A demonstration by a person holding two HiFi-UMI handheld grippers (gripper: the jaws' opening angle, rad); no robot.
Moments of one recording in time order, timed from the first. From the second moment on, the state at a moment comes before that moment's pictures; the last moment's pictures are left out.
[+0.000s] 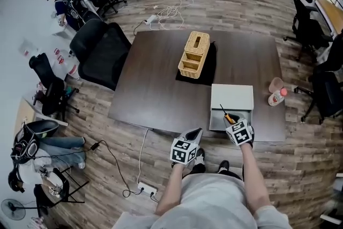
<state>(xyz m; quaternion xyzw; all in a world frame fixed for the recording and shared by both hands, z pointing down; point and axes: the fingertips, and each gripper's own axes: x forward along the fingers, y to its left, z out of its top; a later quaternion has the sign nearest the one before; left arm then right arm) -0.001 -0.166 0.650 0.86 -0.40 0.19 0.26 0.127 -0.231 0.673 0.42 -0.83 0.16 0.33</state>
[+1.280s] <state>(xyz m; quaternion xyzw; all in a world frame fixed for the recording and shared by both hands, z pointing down) 0.091 -0.085 0.649 0.84 -0.45 0.18 0.25 0.185 -0.160 0.631 0.42 -0.87 0.17 0.18</state>
